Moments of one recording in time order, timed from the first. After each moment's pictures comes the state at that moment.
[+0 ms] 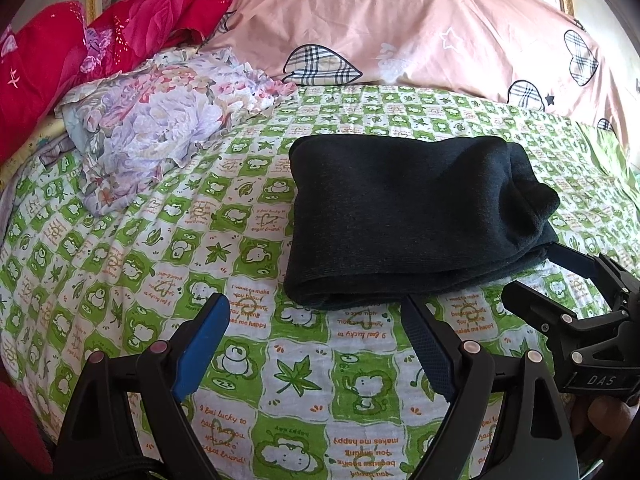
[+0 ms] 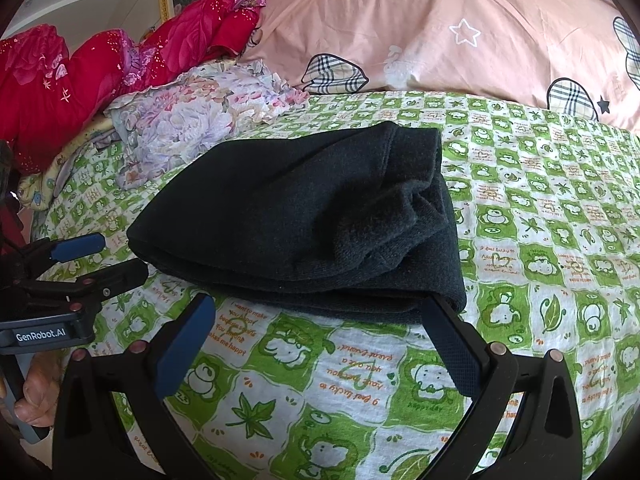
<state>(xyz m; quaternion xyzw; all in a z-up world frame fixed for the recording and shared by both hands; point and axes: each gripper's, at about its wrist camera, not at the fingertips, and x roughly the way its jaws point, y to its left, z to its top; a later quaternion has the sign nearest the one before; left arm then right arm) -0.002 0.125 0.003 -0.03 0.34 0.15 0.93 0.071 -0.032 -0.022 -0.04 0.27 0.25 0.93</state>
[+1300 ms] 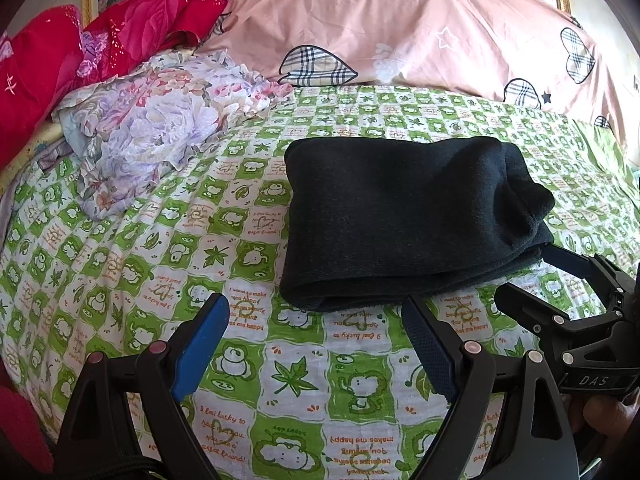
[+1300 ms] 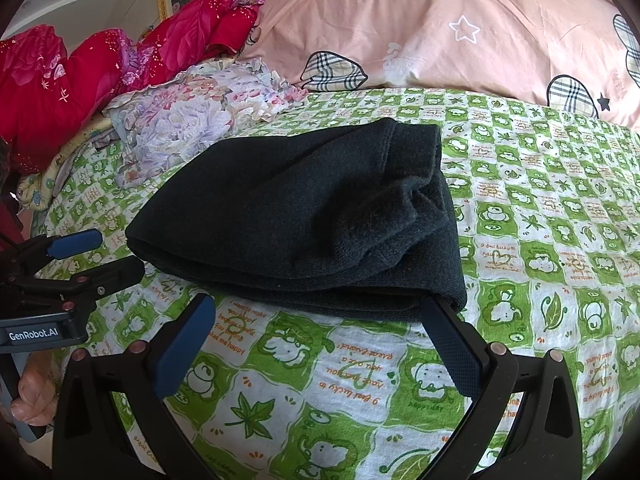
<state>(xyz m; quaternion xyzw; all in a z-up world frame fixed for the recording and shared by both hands) 0.000 0.124 0.005 -0.02 0.34 0.14 0.93 0.071 -0.032 -0.023 -0.04 0.27 0.25 0.93</state>
